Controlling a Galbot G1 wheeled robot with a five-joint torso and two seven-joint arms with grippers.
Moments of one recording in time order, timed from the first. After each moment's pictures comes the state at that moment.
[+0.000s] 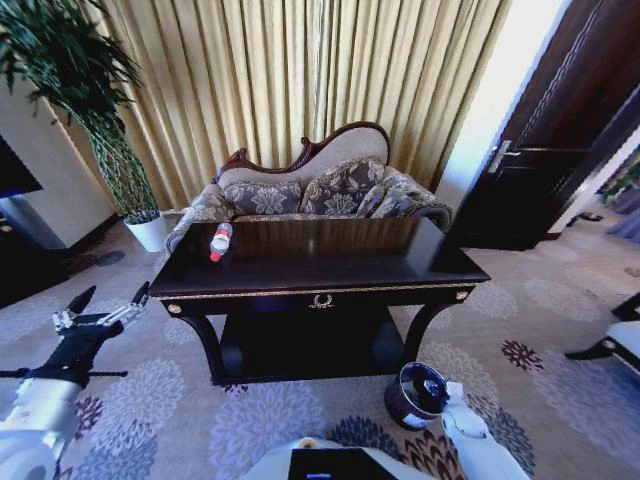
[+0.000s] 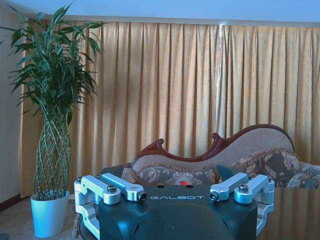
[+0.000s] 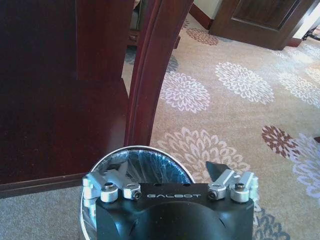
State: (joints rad) left arm 1.84 -1.30 -1.30 -2.50 -0.76 0.29 0.13; right arm -1.30 1.16 0.58 1.09 0.29 -0.13 0.14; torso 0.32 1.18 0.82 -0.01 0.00
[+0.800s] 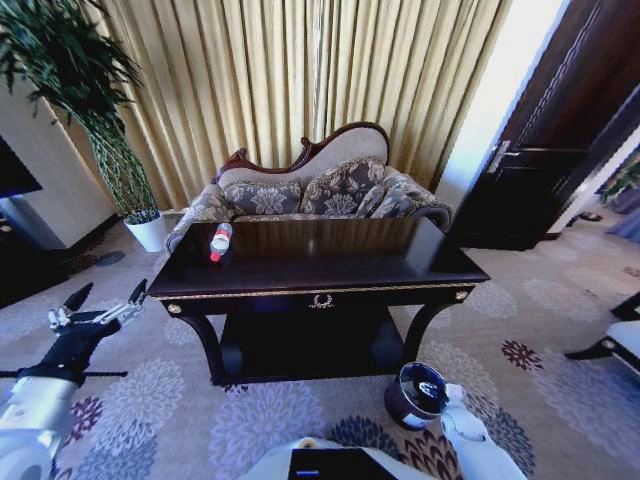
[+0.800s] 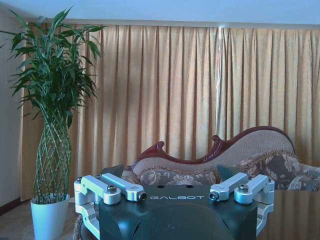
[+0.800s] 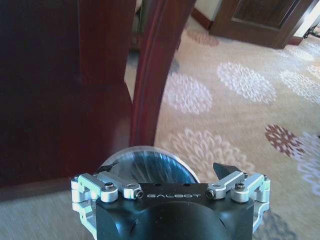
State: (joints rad) left arm 1.84 -1.29 -1.31 -2.50 -0.77 0.28 0.13; right arm -1.33 1.17 0.59 1.18 0.34 -0.13 0.15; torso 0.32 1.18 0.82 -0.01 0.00
